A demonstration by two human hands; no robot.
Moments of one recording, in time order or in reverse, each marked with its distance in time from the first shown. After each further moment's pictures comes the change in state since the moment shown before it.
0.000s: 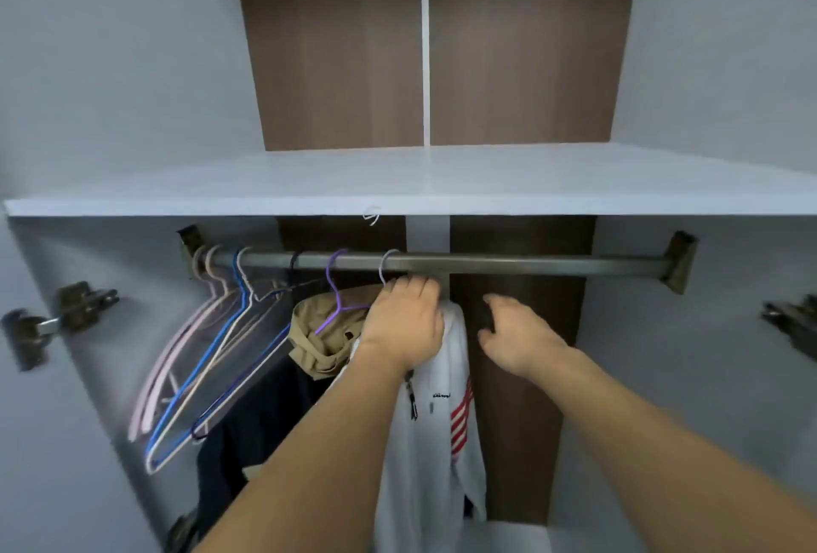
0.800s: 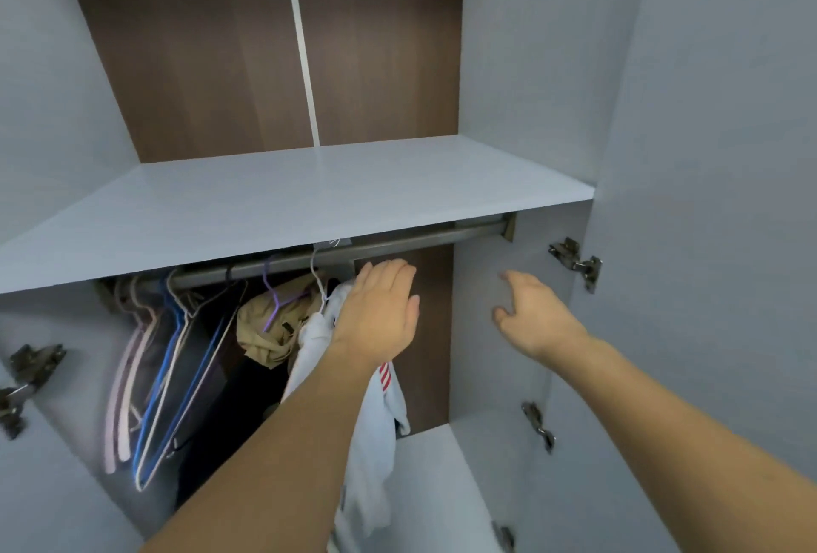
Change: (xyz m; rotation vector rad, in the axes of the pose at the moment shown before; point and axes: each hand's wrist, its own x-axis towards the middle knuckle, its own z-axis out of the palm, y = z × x) left_hand -0.059 0.034 -0.112 -0.384 0.144 0.313; right_hand -0.198 -0.055 -0.121 0.003 0.146 0.397
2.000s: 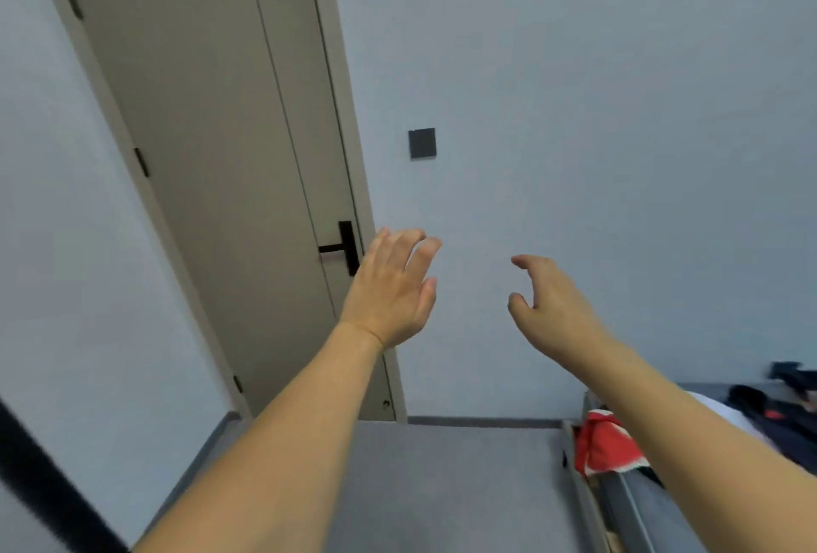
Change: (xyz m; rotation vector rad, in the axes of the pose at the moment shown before) left_hand -0.061 0.803 -0.074 -0.698 0.224 1.086; right_hand -0.644 0.388 -0.285 -0.115 0.854 0.813
